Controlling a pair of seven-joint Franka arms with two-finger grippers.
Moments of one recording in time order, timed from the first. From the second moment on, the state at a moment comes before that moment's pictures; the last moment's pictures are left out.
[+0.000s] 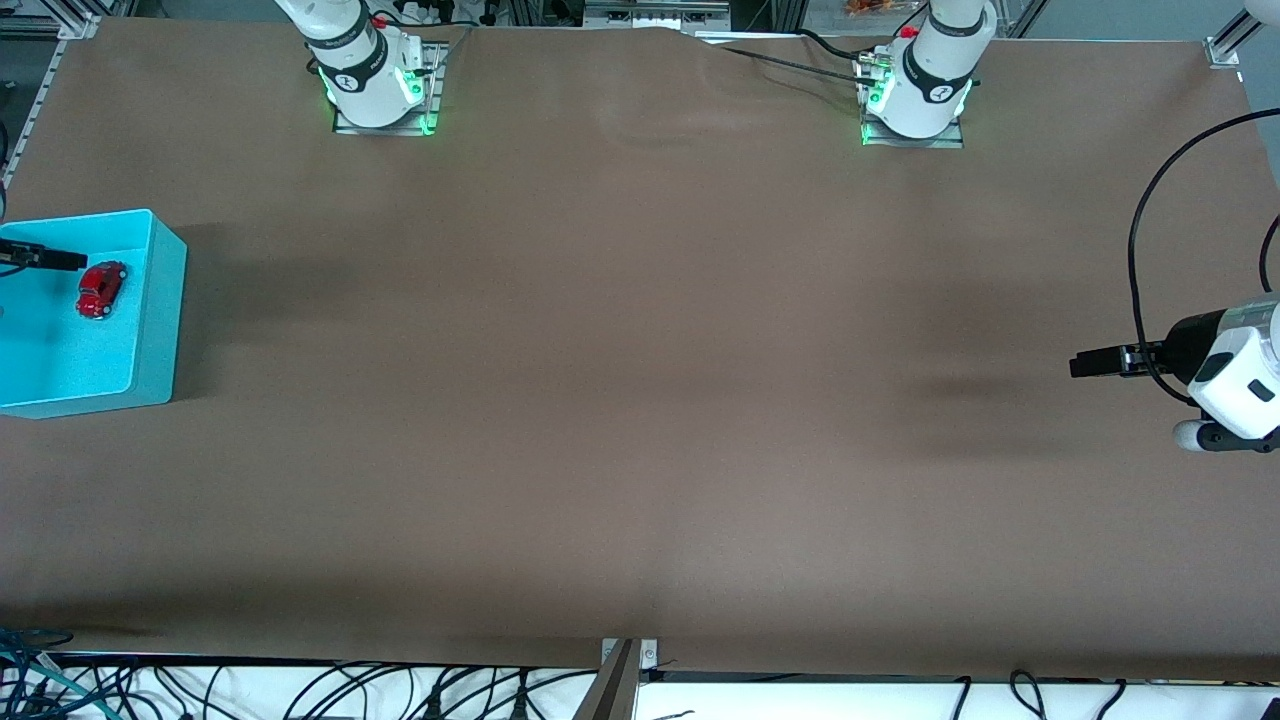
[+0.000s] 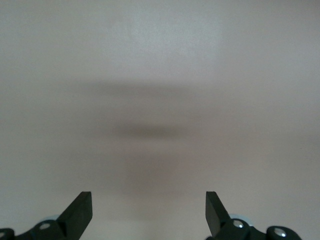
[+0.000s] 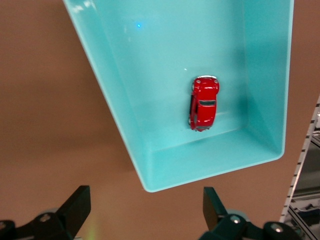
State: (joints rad) left arm 0.23 0.47 -0.21 -1.23 0.04 1.49 -0.06; right arm -0.52 0.23 0.02 -1.80 -0.22 1.76 -0.29
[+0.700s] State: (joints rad) left arm 0.23 0.47 -0.21 -1.23 0.04 1.49 -0.06; right arm -0.35 0.01 0.01 -1.80 -0.14 1.65 -0.28
